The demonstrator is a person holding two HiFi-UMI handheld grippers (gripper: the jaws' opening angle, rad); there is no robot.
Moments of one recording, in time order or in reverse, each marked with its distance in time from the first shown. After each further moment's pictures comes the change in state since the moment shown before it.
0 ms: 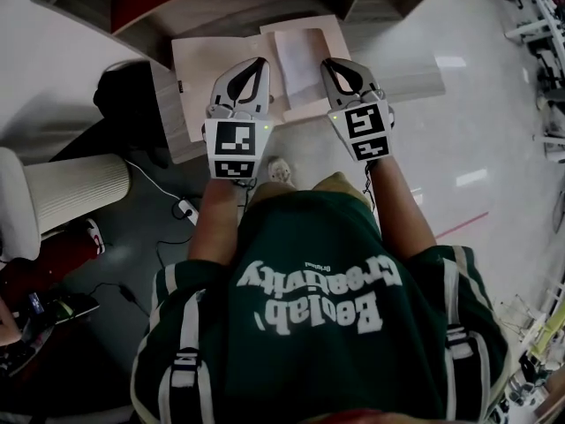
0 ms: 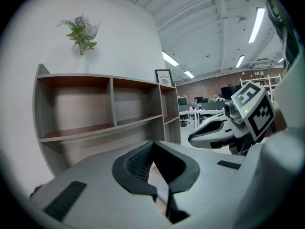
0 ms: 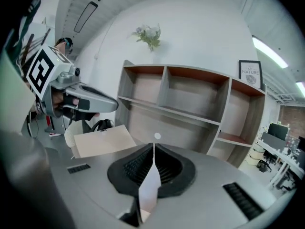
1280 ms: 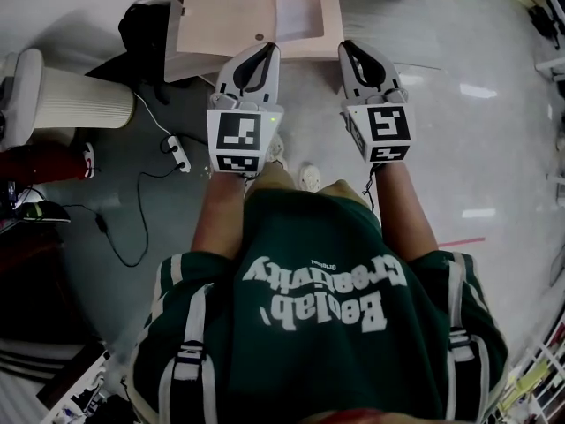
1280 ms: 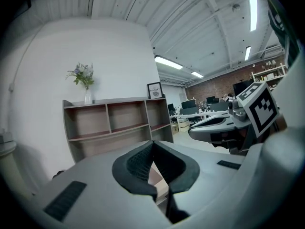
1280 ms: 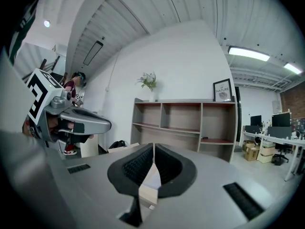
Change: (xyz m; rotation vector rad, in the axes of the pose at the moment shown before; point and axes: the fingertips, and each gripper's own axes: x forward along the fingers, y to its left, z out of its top) left arm -0.133 -0.231 0.038 0.012 -0.050 0.207; right arm -0.253 -0.015 -0.041 0.103 -0.285 0.085
